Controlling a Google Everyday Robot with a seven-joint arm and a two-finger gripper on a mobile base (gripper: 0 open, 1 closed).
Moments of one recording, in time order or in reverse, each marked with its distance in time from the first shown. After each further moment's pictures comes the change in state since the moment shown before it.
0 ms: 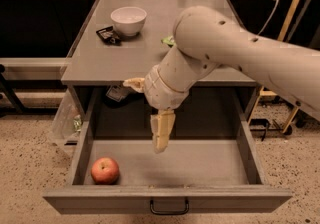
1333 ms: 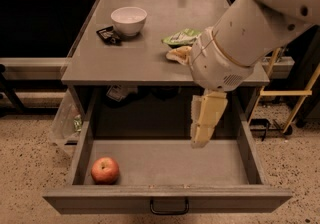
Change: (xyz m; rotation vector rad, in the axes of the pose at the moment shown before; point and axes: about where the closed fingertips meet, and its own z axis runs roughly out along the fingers) arm -0.013 0.048 -0.140 0.106 0.135 0.226
